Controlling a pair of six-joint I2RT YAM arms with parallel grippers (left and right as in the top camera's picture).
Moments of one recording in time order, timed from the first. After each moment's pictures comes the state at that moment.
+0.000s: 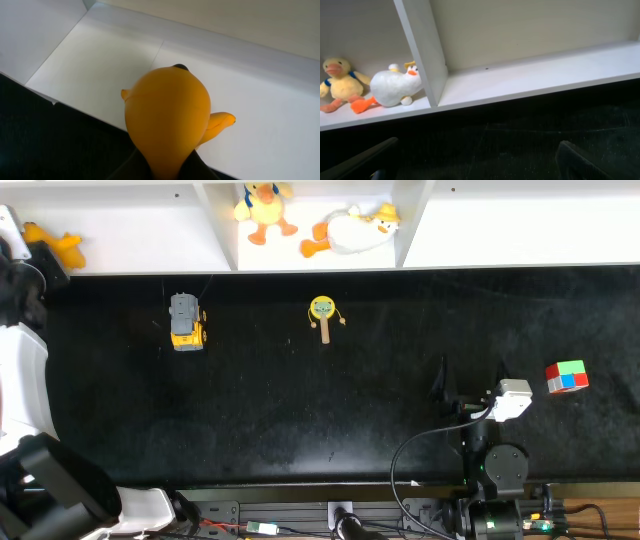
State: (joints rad) left arm 0.49 1.62 1.28 -0.25 0.09 0.06; right arm 0.07 0.01 0.02 -0.01 0.08 0.20
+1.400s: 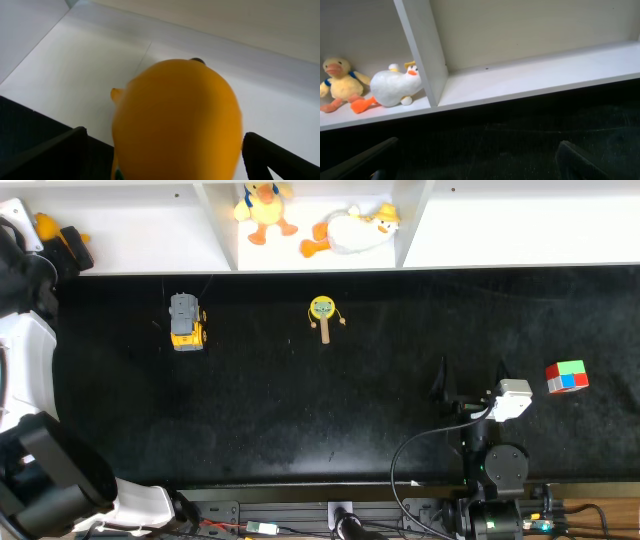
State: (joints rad) left arm 0.45 1.69 1.29 -0.19 0.08 0.03; right arm 0.07 0.01 0.02 -0.01 0.08 0.20
